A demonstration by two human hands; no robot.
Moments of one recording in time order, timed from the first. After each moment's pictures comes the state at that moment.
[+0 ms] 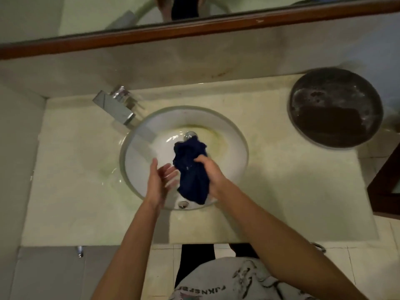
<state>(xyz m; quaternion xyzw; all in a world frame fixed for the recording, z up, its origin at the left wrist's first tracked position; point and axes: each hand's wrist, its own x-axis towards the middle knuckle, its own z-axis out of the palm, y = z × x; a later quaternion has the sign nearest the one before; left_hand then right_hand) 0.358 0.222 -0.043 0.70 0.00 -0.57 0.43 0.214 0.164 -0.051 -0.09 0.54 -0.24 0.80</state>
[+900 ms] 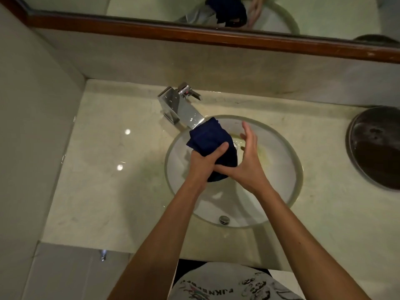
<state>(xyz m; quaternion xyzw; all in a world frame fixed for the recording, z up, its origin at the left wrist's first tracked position) 0.433 0.160 -0.032 0.59 -0.12 -0.61 0.52 0.295 0.127 -0.021 -0.66 0.52 -0.21 0.51</state>
